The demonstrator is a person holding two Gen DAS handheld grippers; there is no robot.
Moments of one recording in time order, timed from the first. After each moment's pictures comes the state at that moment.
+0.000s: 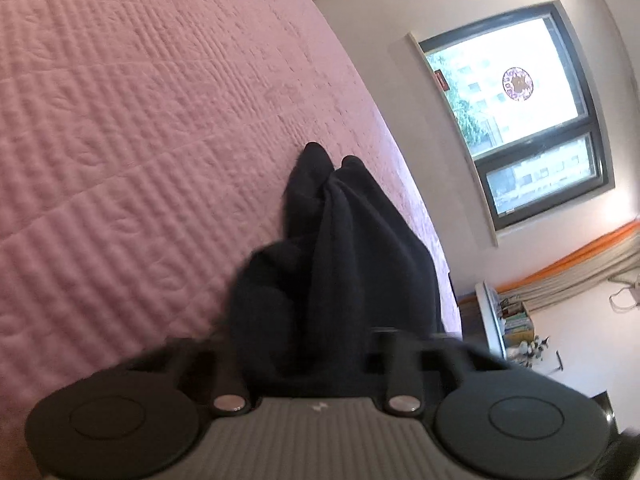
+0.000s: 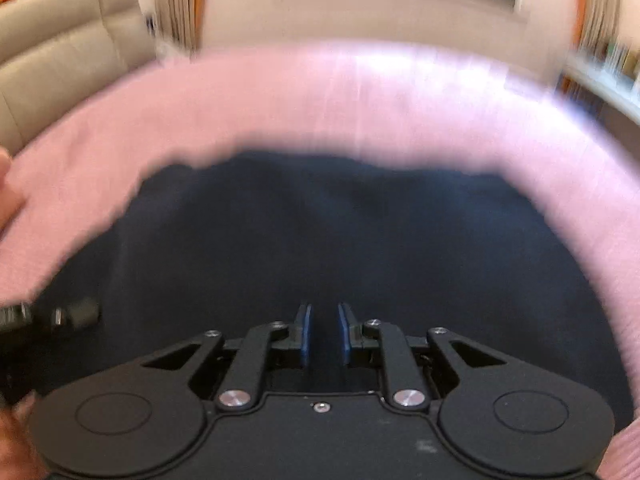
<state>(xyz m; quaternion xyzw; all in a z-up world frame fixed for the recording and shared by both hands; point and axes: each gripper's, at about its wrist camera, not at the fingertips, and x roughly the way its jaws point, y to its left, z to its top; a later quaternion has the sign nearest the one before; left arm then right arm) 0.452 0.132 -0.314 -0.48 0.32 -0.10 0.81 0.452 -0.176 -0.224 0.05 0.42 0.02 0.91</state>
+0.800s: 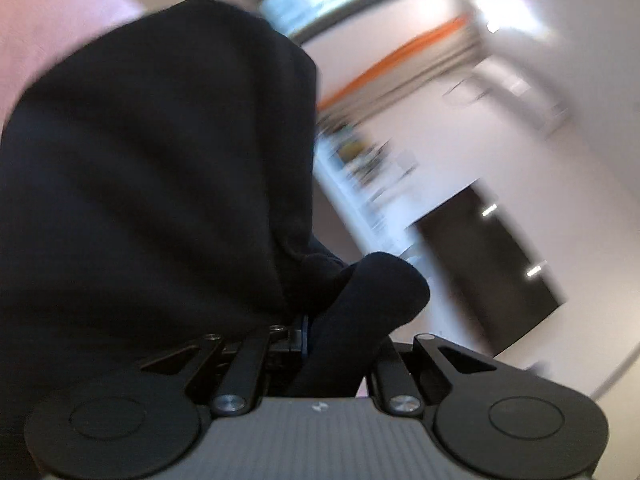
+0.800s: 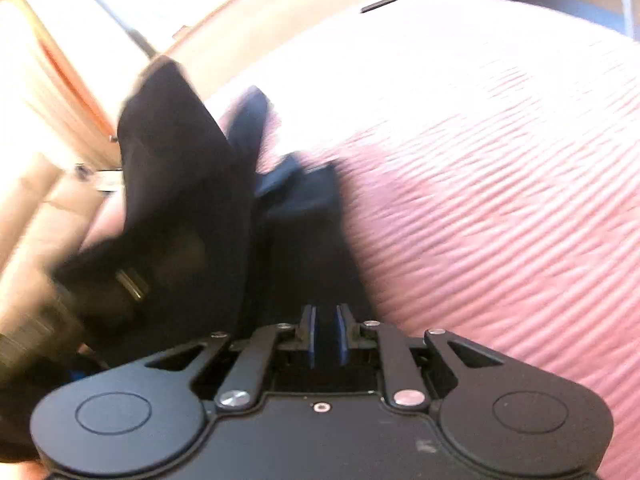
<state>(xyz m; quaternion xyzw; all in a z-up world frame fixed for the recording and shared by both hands) 0.524 -0.222 -0.241 -0.31 0.36 -0.44 0.76 0.378 -0.452 -0.210 0.32 0.38 -0.06 0.87</state>
